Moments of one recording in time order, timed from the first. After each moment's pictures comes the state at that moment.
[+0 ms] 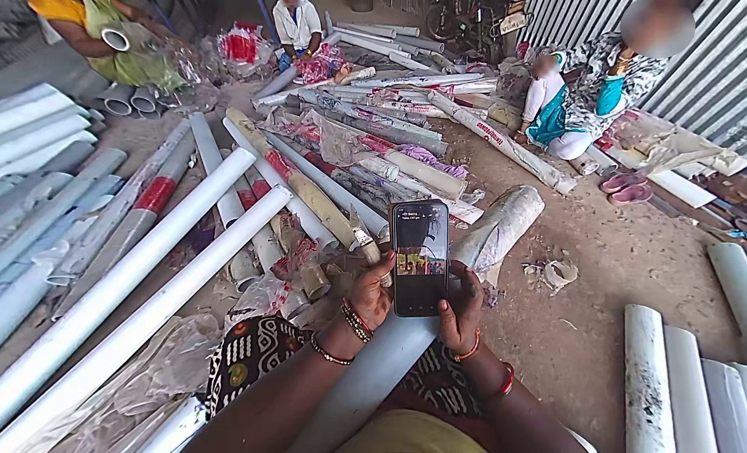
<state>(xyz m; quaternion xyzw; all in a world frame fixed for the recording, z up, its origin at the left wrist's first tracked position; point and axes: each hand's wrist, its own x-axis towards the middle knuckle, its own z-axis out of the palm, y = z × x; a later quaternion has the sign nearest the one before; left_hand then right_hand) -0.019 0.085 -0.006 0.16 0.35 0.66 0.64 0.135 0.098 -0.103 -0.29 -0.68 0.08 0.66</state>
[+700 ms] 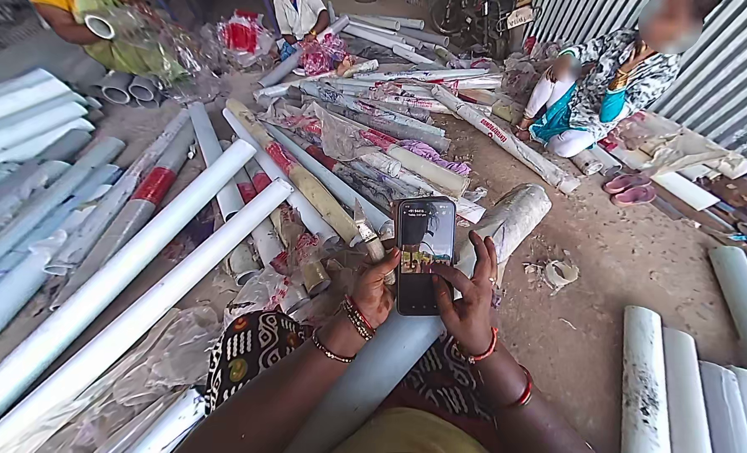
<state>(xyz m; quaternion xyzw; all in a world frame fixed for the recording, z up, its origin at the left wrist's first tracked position) -0.021 0.086 -0.005 0.16 0.35 0.65 0.65 0.133 0.092 -0.047 -0.40 -0.72 0.02 0.56</state>
